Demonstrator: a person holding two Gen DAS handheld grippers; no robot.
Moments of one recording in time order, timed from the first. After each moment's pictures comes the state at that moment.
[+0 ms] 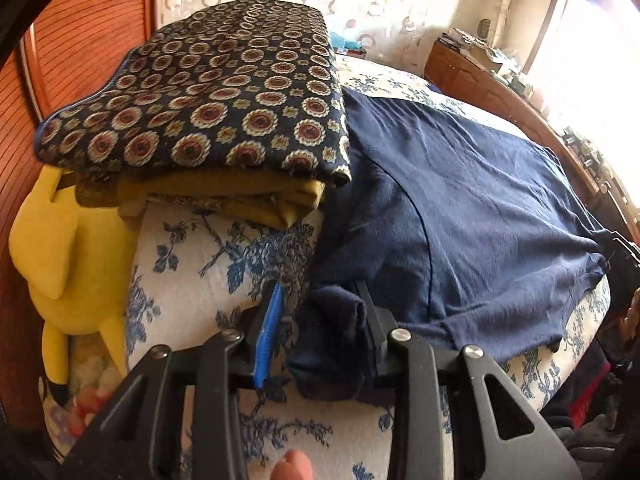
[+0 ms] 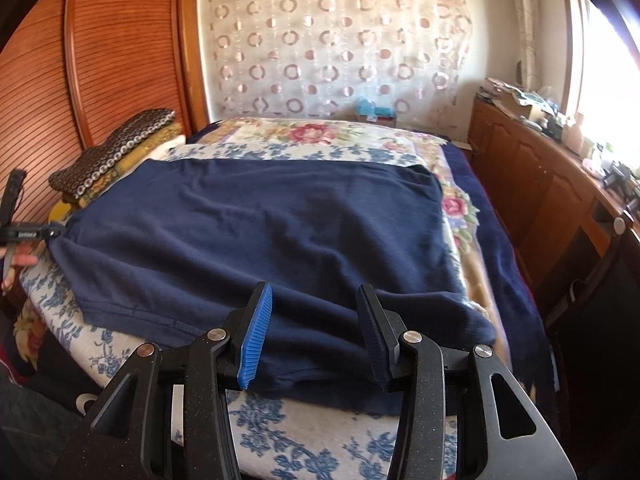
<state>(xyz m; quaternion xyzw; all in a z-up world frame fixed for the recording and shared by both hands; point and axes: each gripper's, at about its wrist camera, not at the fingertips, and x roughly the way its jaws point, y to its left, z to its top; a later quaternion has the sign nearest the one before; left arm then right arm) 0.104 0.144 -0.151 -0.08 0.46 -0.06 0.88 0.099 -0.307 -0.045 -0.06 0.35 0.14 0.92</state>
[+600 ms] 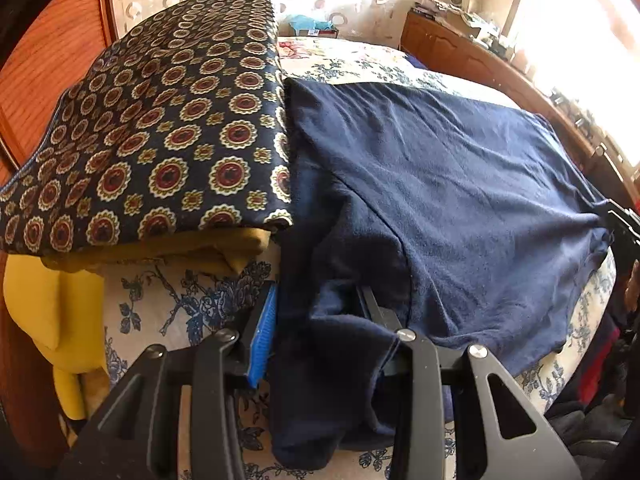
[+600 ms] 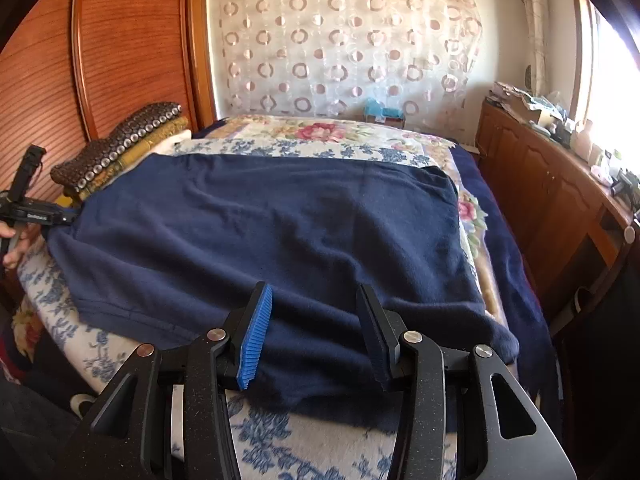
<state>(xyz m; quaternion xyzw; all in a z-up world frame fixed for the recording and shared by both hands) 0.140 0.114 -0.141 -0.03 0.49 -0.10 0.87 0.114 -0.299 -0.058 -0.07 0.36 0.15 0.92</state>
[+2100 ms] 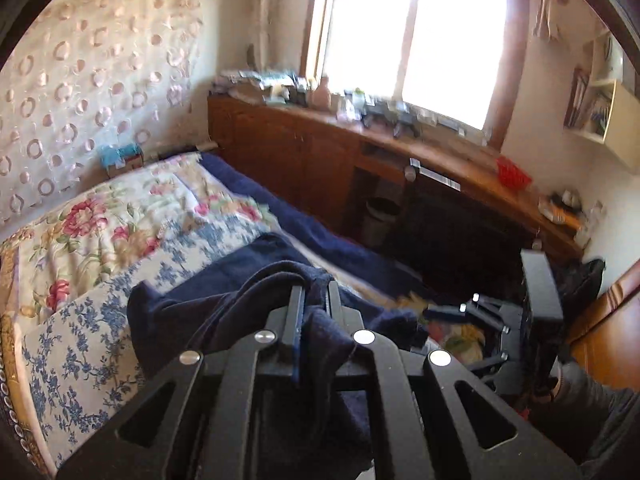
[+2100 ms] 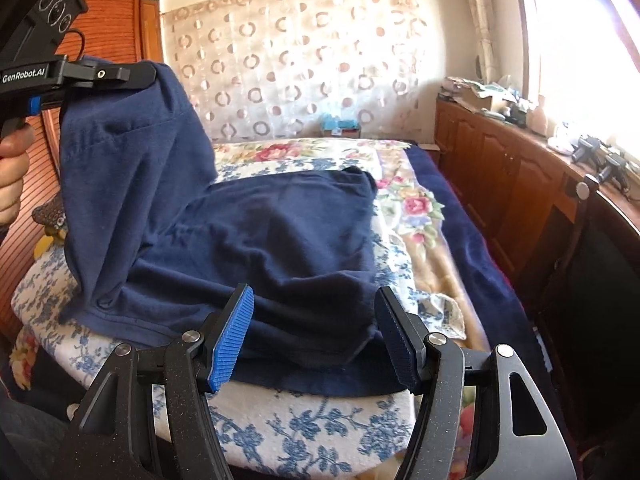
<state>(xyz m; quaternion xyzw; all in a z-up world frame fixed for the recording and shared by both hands) 0.184 -0.224 0.028 0.07 0.34 -0.39 0.85 0.069 -0.381 -0.041 -0.01 0.32 0.08 0.94</state>
